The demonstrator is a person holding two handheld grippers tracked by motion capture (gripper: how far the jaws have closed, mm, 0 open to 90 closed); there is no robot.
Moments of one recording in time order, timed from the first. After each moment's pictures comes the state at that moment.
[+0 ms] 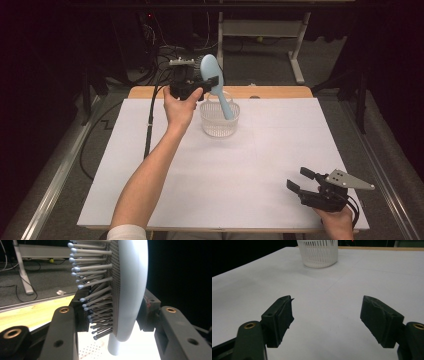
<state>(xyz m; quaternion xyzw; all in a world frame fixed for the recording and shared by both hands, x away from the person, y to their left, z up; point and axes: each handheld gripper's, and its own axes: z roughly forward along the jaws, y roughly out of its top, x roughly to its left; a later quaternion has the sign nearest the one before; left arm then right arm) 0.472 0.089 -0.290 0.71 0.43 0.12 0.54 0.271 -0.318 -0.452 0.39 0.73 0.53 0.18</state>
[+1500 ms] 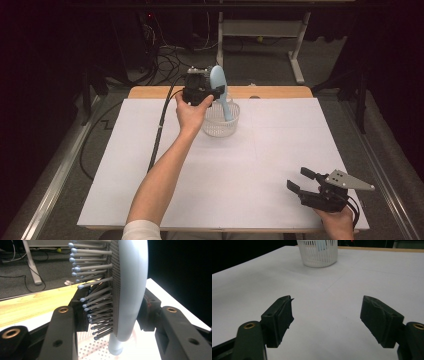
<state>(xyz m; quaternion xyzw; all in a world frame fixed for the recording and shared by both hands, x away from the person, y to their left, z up) 0.491 0.063 -0.326 0.73 0.45 0.13 0.50 0.270 -0.318 -0.451 0.39 0.73 0.52 0.19</state>
